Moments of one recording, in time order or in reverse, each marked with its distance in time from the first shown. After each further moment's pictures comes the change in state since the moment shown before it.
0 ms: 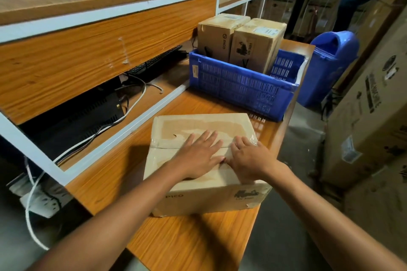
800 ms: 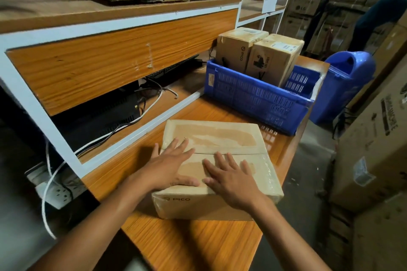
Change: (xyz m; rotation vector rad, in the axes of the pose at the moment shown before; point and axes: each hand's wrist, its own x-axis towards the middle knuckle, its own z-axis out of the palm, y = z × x) left_hand -0.086 -0.059 -0.013 -0.168 -0.095 -0.241; right_hand -0.021 -0.072 0.009 0.267 0.145 -0.187
